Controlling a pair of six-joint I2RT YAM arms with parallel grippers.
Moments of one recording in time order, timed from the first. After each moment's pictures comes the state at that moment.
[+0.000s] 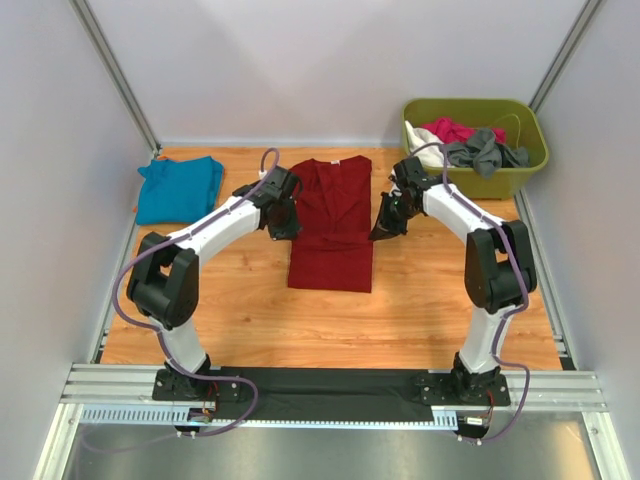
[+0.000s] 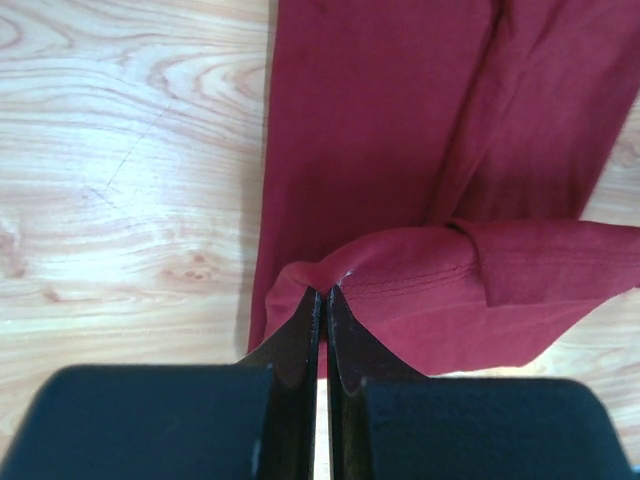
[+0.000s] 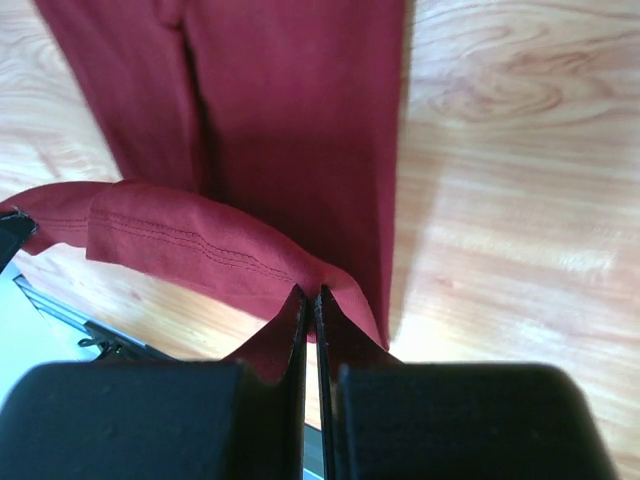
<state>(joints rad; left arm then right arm) -0.52 1.75 1.36 -0.65 -0.07 -0.68 0.30 1.87 1.43 -0.72 -0.38 0.55</state>
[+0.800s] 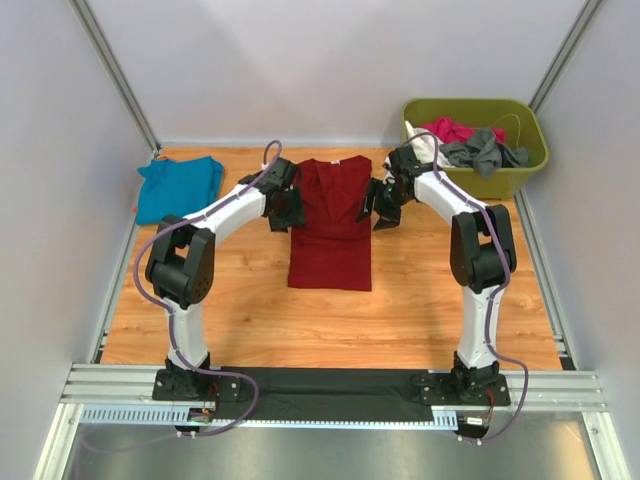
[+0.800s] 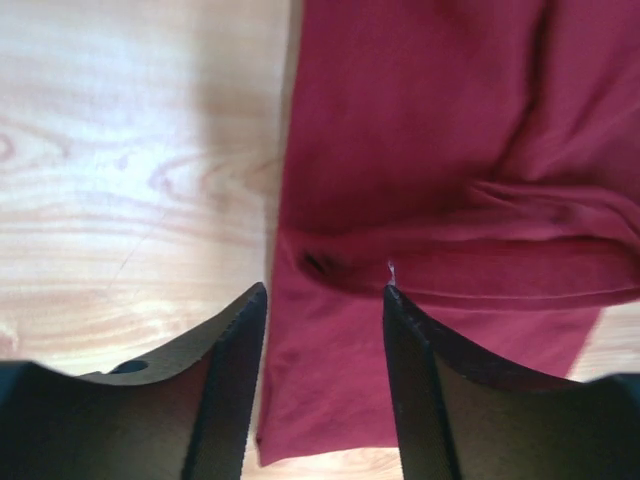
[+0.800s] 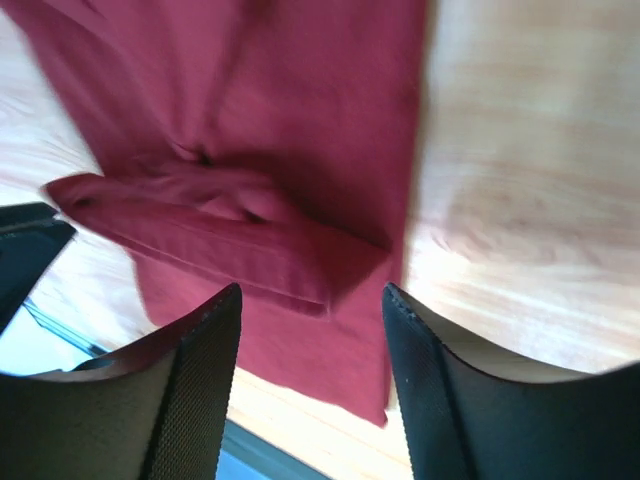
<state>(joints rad) -0.45 1.94 1.48 -0.62 -0.02 -0.63 0.27 2.09 1.65 -0.74 -0.40 0.51</state>
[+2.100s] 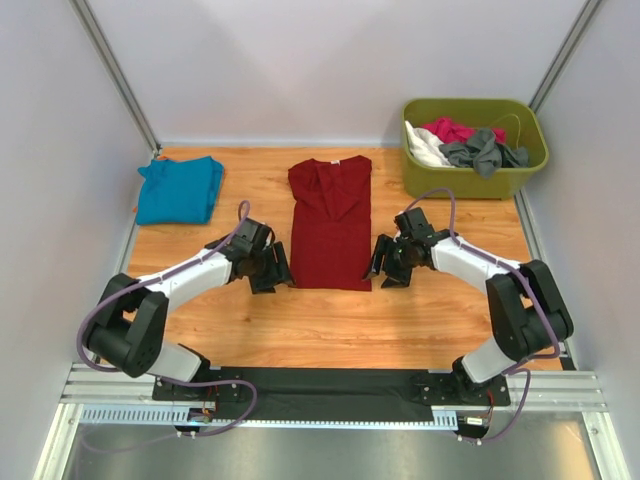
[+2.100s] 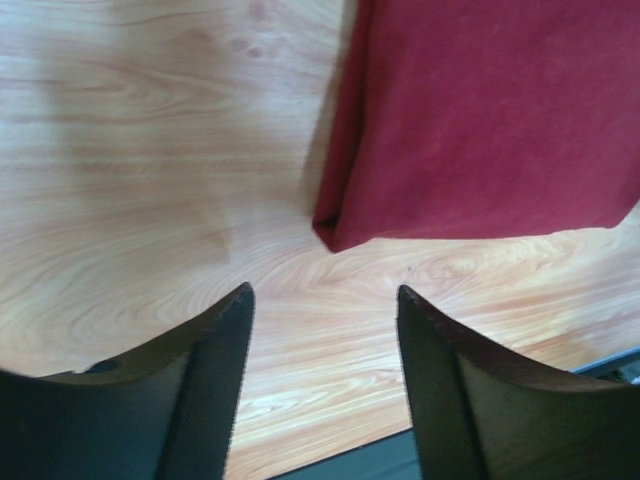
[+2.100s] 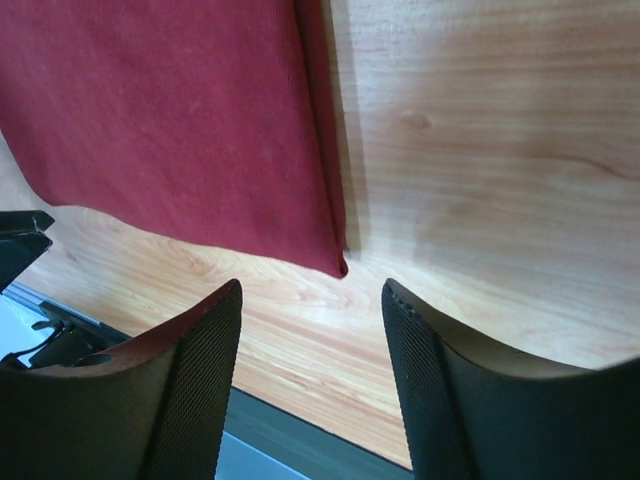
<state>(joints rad) -0.49 1.43 0.77 -0.42 0.16 -0.76 0.39 1.55 0.86 -0.44 -0.33 0.70</state>
